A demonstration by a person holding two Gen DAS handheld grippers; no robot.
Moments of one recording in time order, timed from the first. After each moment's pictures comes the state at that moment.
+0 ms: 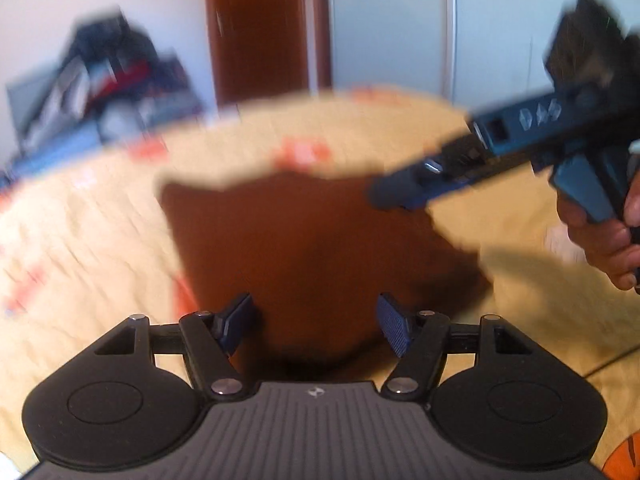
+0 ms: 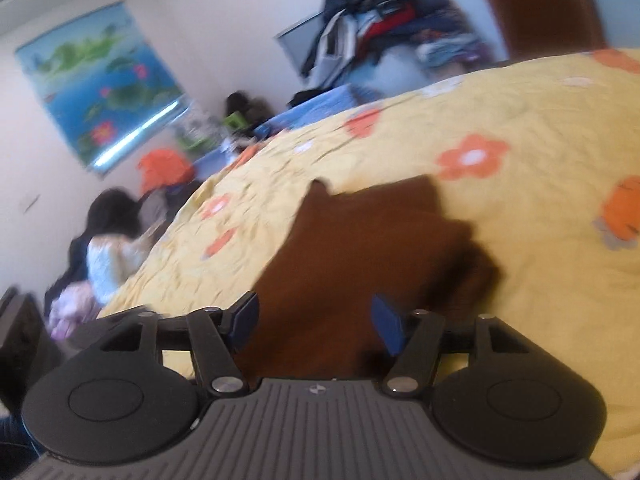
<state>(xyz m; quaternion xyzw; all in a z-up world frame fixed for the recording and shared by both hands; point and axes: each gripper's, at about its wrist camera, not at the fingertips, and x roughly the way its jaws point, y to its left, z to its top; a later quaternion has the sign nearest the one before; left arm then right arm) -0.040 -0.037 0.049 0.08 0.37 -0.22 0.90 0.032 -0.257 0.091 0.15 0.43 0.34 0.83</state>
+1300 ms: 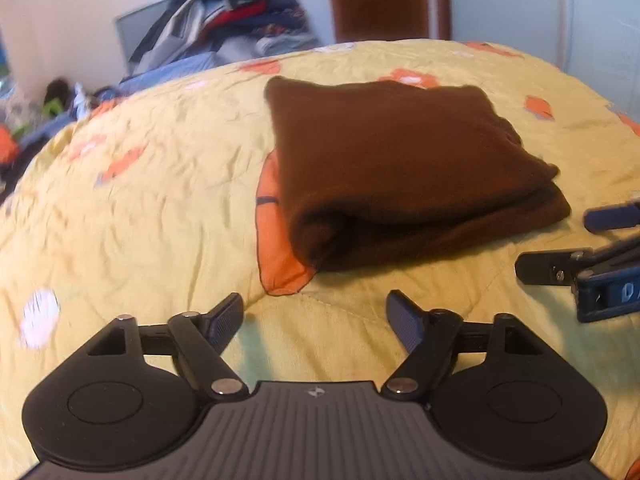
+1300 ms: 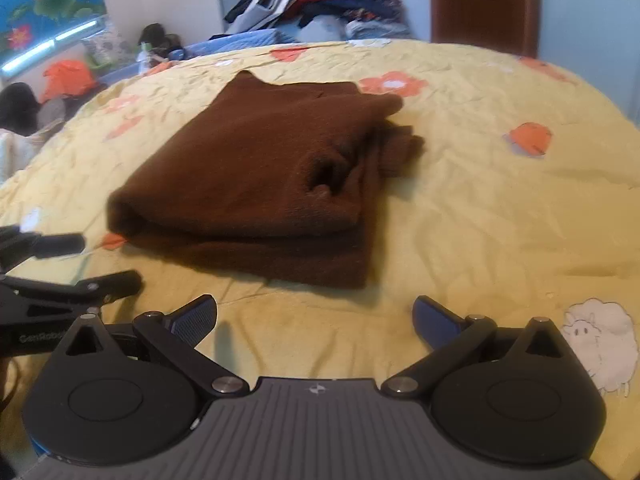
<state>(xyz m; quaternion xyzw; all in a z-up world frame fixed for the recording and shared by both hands) -0.094 -0.033 0.032 0.05 0.41 -0.01 0.91 -0.059 -0.236 0.051 -0.03 0.45 0.17 0.87</state>
